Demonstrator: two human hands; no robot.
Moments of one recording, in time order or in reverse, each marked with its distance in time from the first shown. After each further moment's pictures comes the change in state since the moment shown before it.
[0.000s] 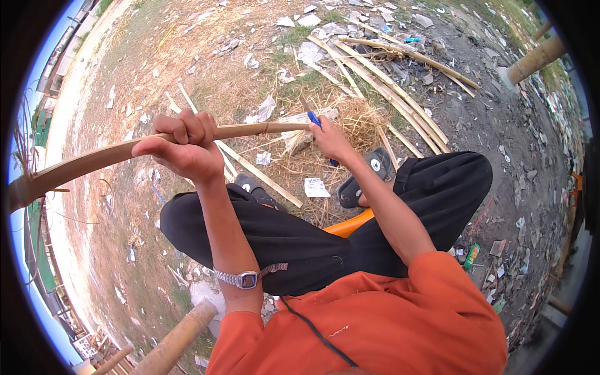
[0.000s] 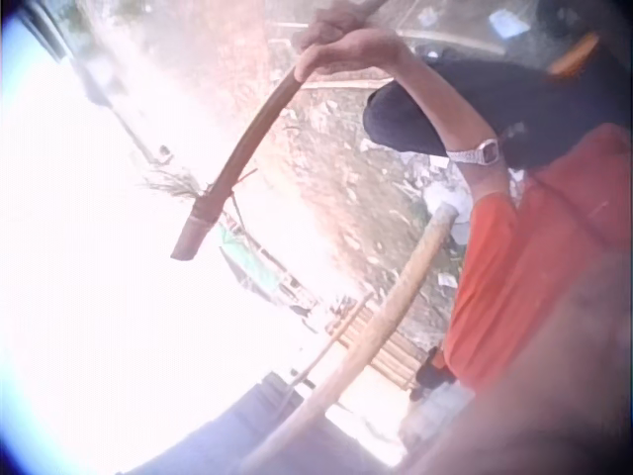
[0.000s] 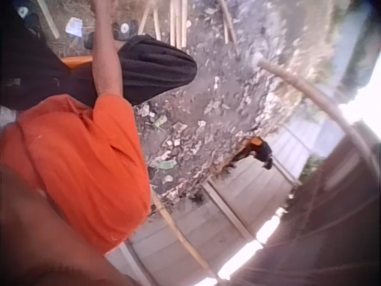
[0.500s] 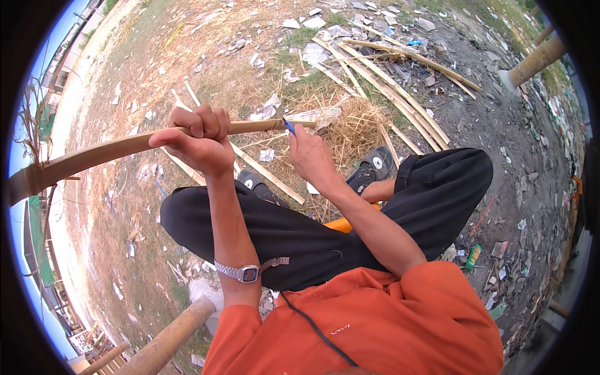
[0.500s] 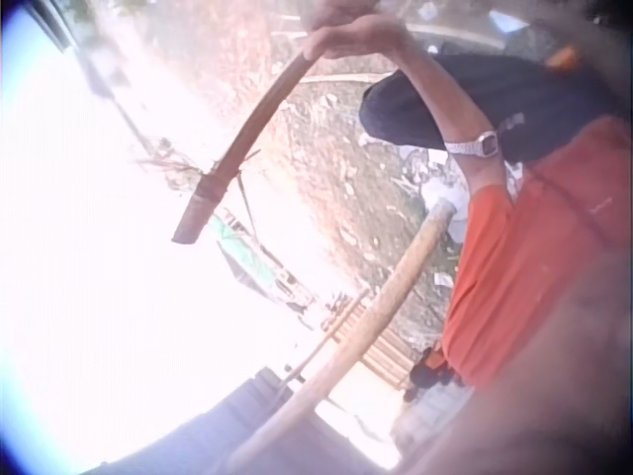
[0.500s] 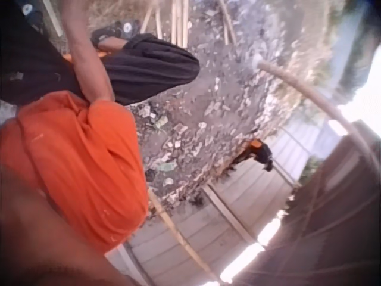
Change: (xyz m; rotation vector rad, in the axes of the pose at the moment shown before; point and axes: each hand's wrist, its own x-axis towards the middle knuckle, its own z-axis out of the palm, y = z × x) left_hand -0.023 0.010 0.006 0.040 0.009 -0.029; right_hand -0.072 -0.059 0.043 -0.371 0.152 -0.271
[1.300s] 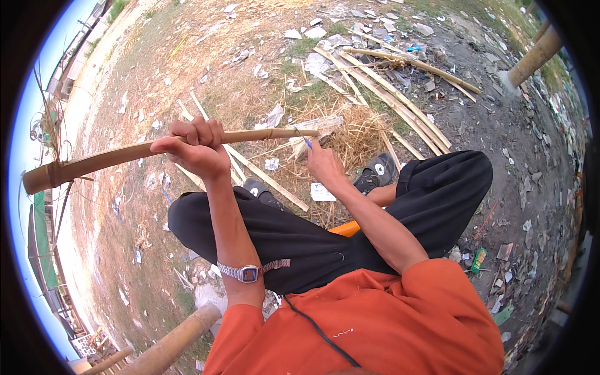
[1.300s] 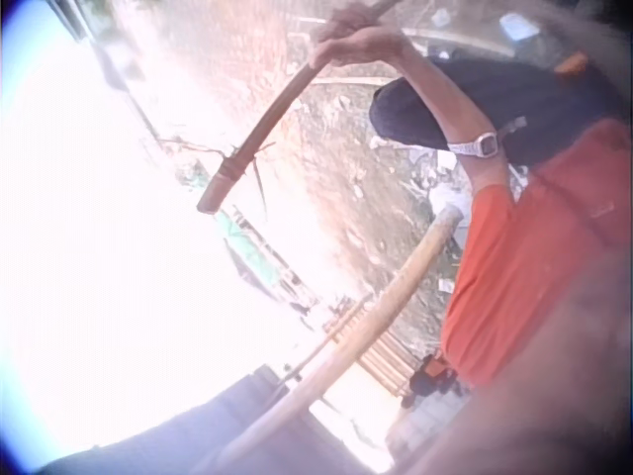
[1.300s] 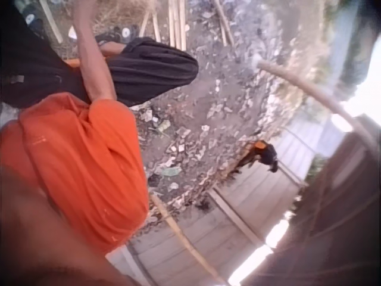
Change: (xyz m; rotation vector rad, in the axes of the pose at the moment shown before) left_hand 0.013 0.000 -0.012 -0.052 0.055 0.006; right_hand 0.006 0.055 0.015 -0.135 -0.077 0.175
